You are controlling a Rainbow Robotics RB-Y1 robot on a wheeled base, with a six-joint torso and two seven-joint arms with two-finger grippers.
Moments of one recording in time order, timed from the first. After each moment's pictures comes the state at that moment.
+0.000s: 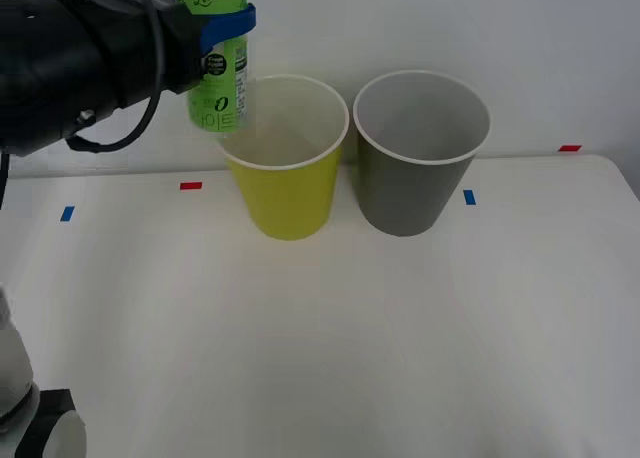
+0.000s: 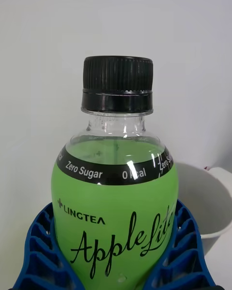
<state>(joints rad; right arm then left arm) 1.24 -0.08 0.01 -1.95 0.35 -0.75 1.05 -0.54 0.24 0.21 -2.29 0.78 1.26 -1.73</state>
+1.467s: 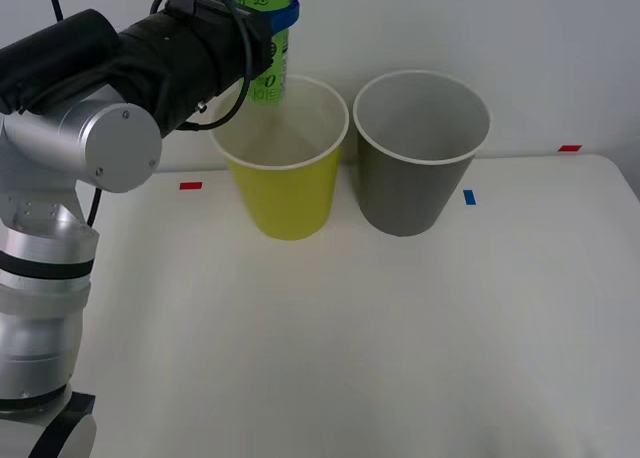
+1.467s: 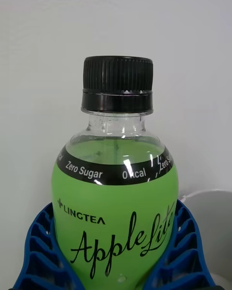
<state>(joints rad) 1.24 -0.08 0.01 -1.95 0.35 -0.75 1.05 -0.58 0.26 -0.04 -1.92 0.59 0.74 -1.78</state>
